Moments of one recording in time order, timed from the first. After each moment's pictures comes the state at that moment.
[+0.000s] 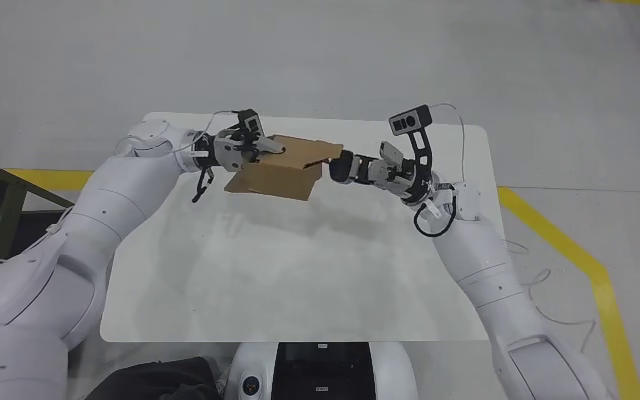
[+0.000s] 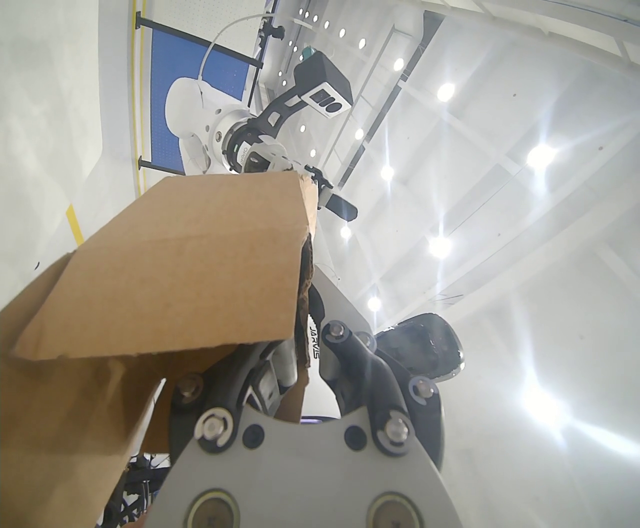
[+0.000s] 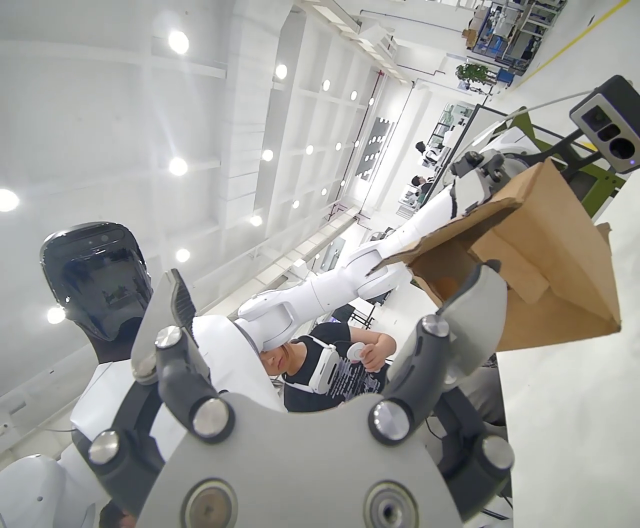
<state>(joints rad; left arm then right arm) 0.43 -0.95 -0.49 -0.84 -1.32 0.03 -1.54 -0.88 -1.39 1.08 -1.14 0.90 -0.52 1.26</state>
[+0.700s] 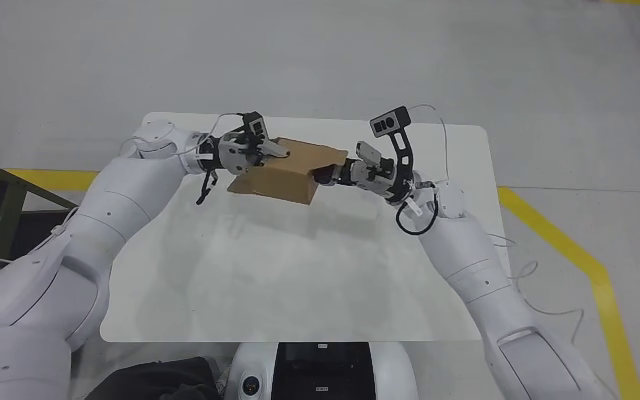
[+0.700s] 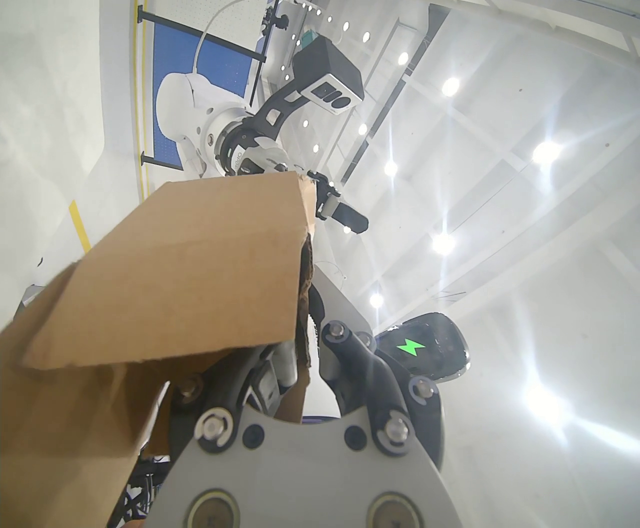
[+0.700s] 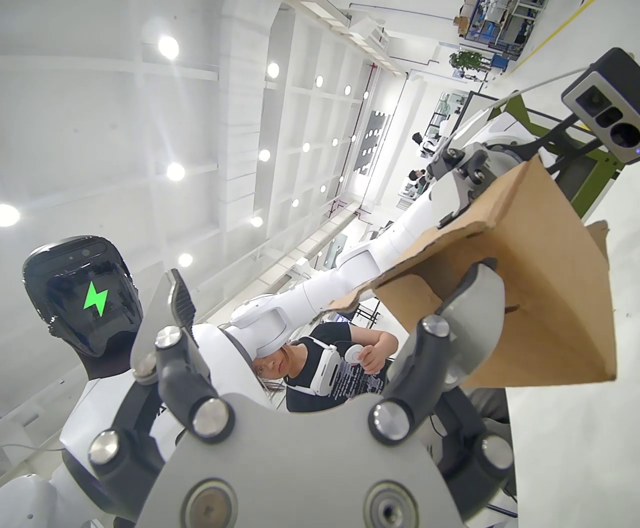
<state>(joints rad) 0.45 -0.96 -0.51 -0.86 -1.29 0.03 -1.54 -0.84 -1.42 1.02 -1.08 0.89 -0.54 1.23</state>
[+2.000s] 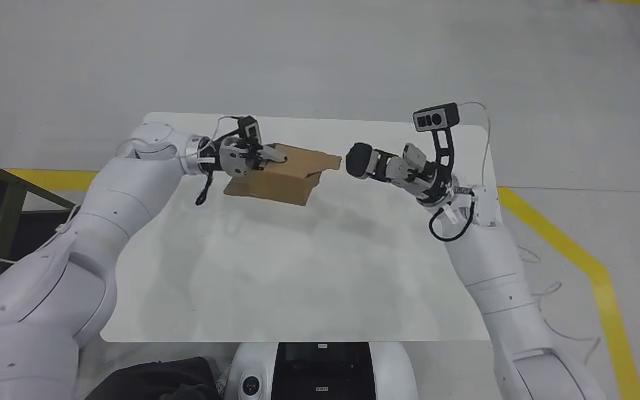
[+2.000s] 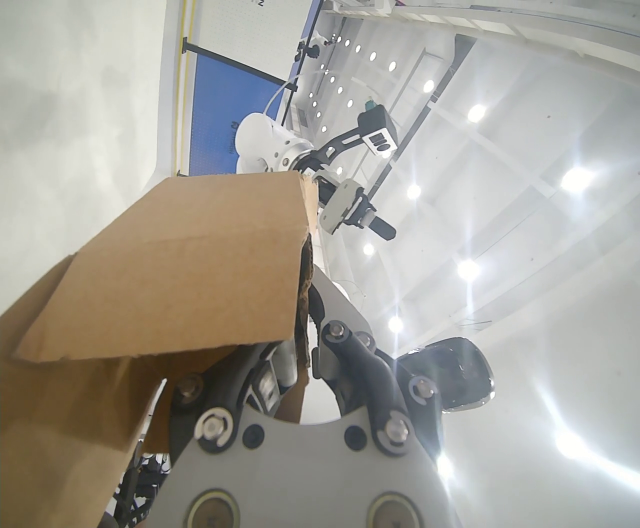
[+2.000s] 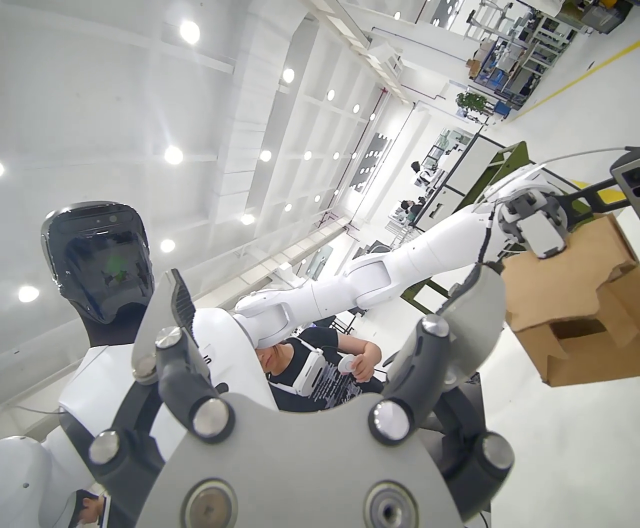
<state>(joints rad) 0.44 -1.00 -0.52 -0.74 -1.15 -0.01 -1.54 -0.94 -1.38 1.20 -1.24 0.84 -0.54 1.27</state>
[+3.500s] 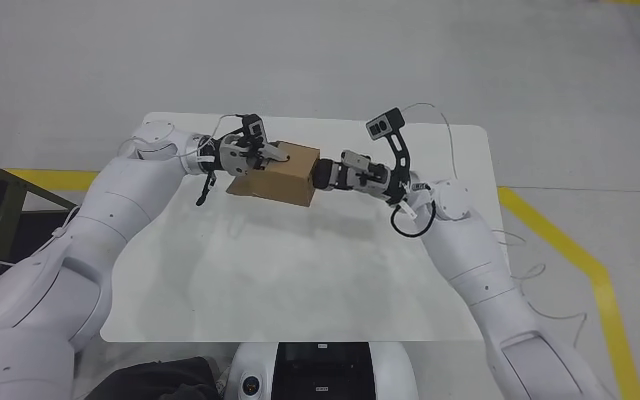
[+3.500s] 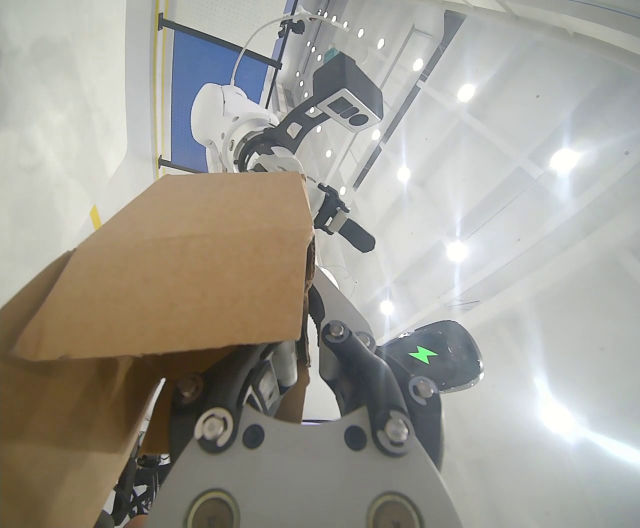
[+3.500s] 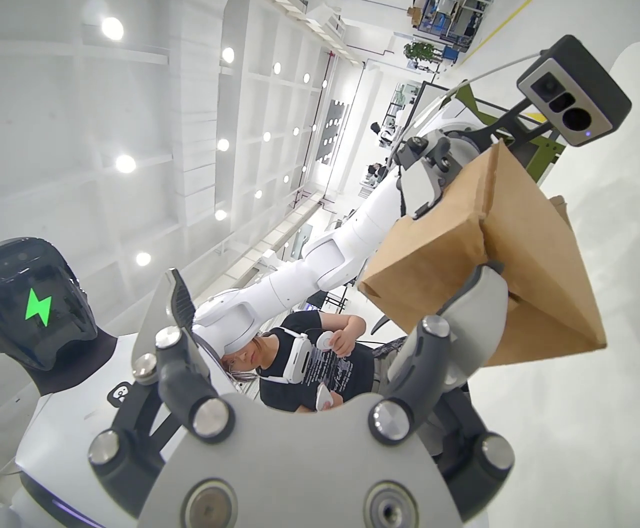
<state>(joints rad) 0.47 -0.97 -0.56 -0.84 -1.20 0.04 -1.54 -0.86 -1.41 1.04 -1.14 0.71 -0.49 1.18</state>
